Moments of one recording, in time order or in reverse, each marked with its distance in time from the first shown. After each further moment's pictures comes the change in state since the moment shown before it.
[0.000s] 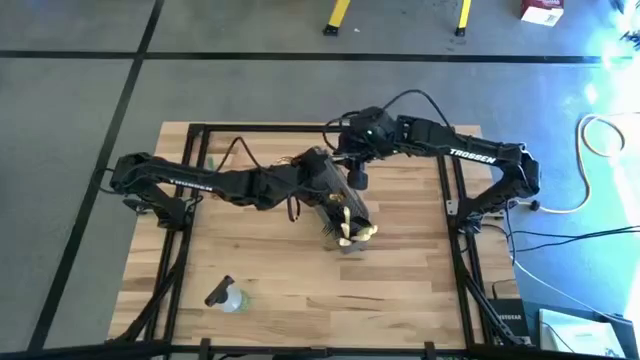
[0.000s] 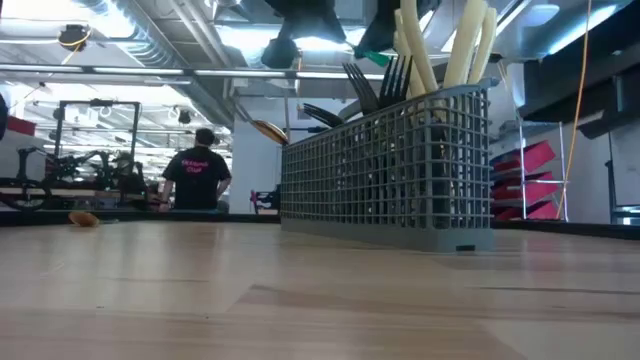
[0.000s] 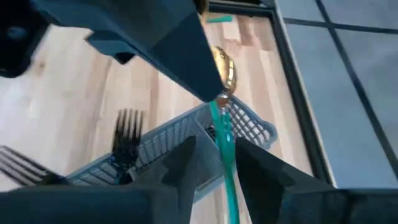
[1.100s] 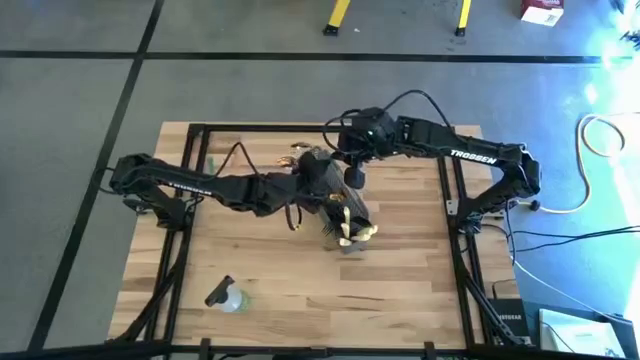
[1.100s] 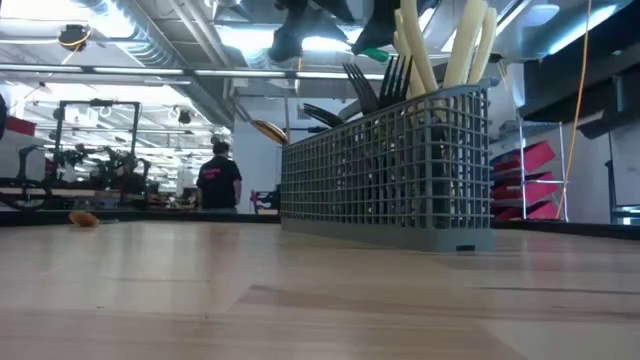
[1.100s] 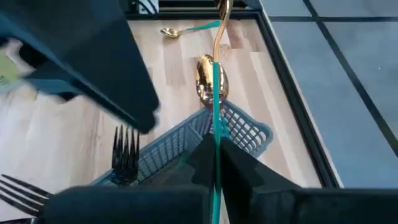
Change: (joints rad) left arm -0.051 -0.001 0.000 0.026 0.019 -0.274; right arm 0.001 -0.001 0.000 0.025 0.063 0.107
